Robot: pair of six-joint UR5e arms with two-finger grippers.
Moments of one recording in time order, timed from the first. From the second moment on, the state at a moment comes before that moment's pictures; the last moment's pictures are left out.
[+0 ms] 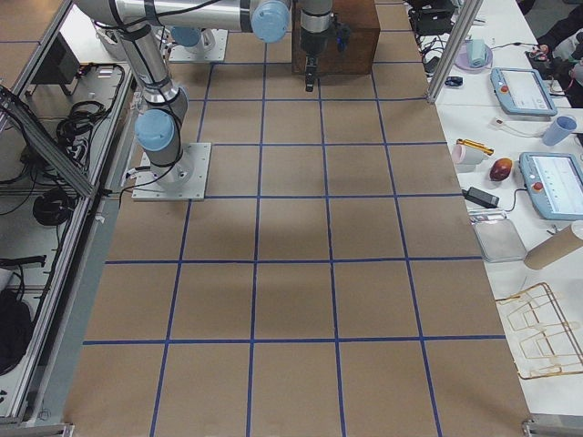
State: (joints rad) left arm -1.55 -1.69 -1.47 -1.60 1.56 0.01; right arm 1.52 -1.59 1.63 -1.60 -1.59 0.04
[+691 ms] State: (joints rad) left arm -1.27 -1.71 -1.43 -1.57 1.49 0.22; right arm 1.52 -1.59 1.63 -1.60 -1.59 0.04
